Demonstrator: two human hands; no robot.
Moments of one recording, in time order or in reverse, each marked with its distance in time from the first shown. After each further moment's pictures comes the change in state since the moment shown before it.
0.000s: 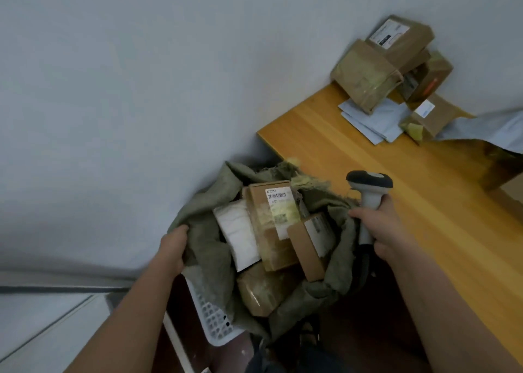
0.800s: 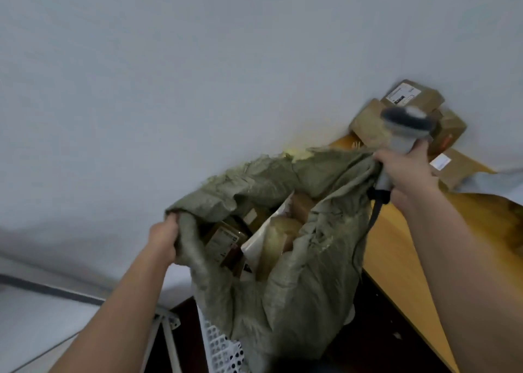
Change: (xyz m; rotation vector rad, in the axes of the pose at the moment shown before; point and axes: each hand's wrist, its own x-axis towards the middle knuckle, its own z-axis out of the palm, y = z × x) left_hand -0.059 0.087 -0.036 -0.199 0.238 0.214; right_hand -0.024 -0.145 0.002 0.225 0.012 -0.500
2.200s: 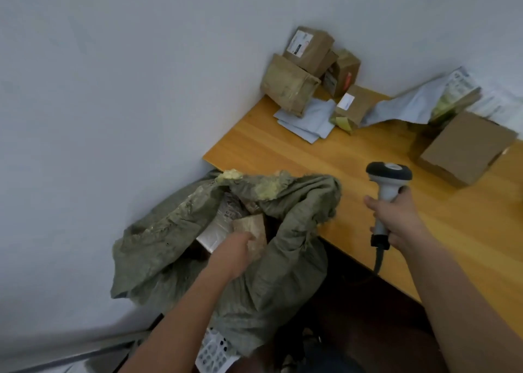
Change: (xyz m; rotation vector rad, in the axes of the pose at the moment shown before) left_hand -0.105 -0.137 0.159 1.446 -0.910 0.865; right_hand -0.019 0.134 -0.183 -0.158 0.279 0.447
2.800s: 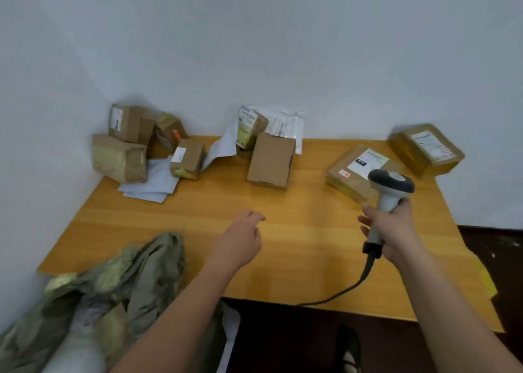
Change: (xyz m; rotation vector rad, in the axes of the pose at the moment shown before) left_hand 0.027 0.354 0.059 0.157 0.062 0.630; right_hand -0.005 0.066 -0.310 0.503 0.481 -0.068
